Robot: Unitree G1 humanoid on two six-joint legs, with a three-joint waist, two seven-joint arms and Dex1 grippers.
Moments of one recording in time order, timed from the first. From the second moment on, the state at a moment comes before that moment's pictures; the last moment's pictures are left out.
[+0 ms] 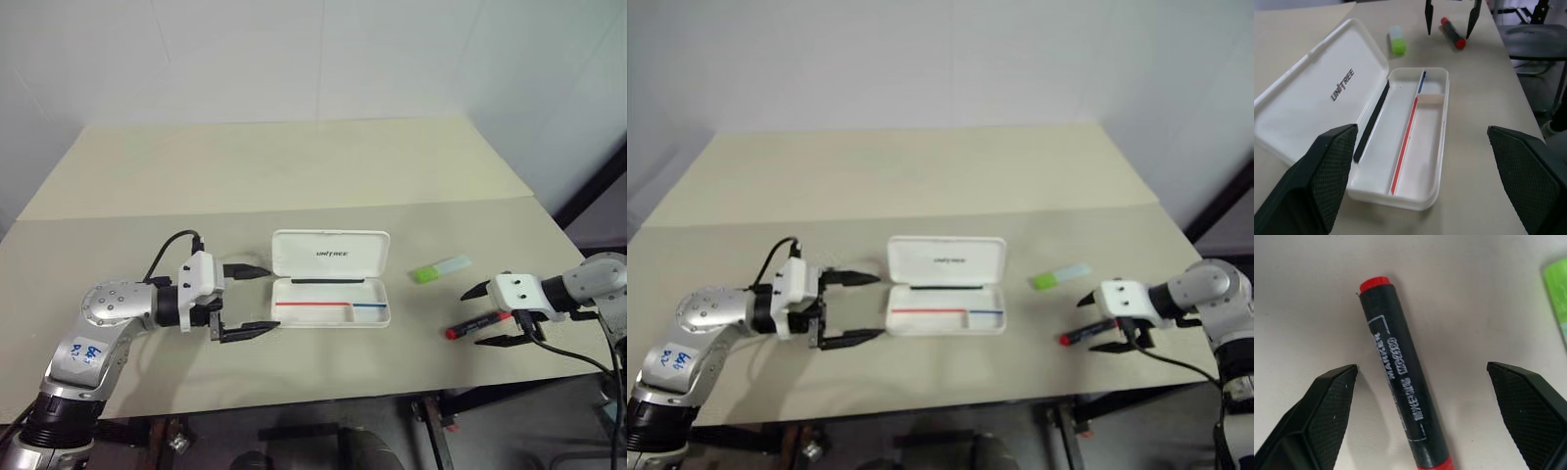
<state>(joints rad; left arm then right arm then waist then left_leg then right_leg) -0.27 0.74 0.06 -0.26 -0.43 0.27 -1.07 -0.67 -0.97 0.20 0.77 -0.02 -0.51 1.52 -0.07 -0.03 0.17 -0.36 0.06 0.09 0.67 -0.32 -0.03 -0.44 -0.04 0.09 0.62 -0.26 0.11</state>
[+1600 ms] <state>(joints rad) -0.16 0.79 0.16 -0.10 -0.38 0.16 -1.05 -0.79 -0.62 0.31 0.11 0.13 0.24 1.31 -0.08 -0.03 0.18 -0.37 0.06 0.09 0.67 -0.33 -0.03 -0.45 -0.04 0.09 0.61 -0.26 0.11</state>
